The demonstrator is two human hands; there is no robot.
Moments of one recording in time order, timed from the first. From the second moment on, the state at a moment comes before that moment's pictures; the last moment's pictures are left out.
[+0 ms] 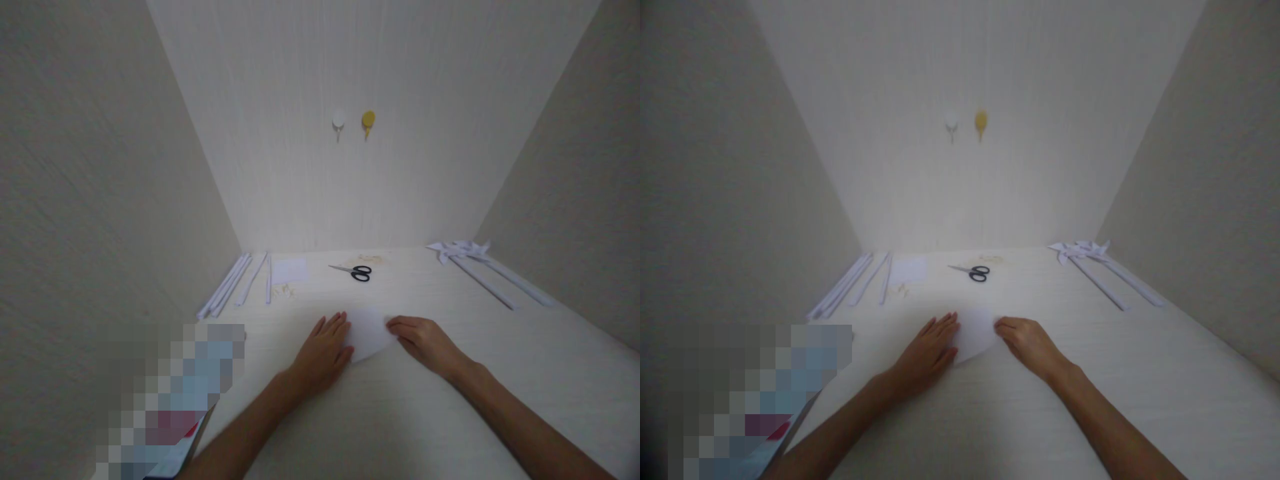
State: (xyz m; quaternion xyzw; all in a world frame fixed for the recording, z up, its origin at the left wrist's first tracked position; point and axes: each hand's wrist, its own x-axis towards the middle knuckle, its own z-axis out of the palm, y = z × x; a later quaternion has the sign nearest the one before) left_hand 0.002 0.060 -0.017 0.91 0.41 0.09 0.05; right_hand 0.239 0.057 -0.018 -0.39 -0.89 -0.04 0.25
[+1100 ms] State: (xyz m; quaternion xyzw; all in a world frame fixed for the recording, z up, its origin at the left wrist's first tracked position) left_hand 0.005 0.035 -0.020 0.90 0.42 0.11 0.03; right_hand 0.230 0.054 -0.023 -0.38 -0.84 0.11 0.37
